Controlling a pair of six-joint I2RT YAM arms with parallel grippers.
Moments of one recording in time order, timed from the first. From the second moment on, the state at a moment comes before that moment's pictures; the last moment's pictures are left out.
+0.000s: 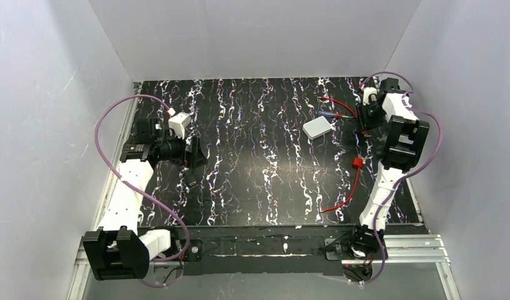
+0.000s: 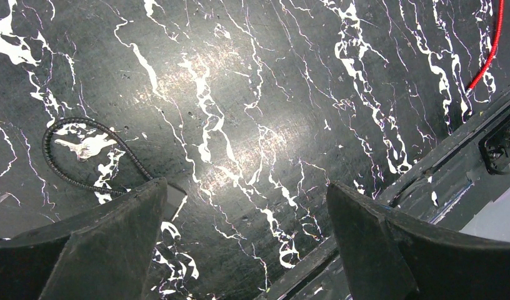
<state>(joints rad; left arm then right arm) 0.02 1.13 0.96 -0.76 0.63 0.20 -0.24 2.28 1.88 -0.81 -0.25 -0.48</state>
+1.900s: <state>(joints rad) -0.22 1.23 1.40 -0.92 0.93 0.16 0.35 1.13 1.42 -0.75 -0.66 -0.96</state>
